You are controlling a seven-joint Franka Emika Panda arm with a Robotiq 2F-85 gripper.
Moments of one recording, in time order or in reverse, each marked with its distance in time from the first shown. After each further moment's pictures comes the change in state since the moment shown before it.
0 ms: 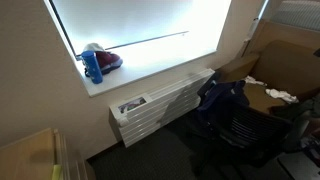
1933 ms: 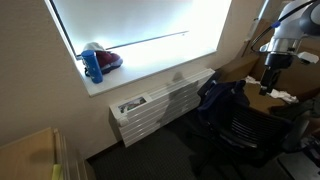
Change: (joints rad) arm 0.127 0.751 0.100 0.393 0.089 -0.075 -0.237
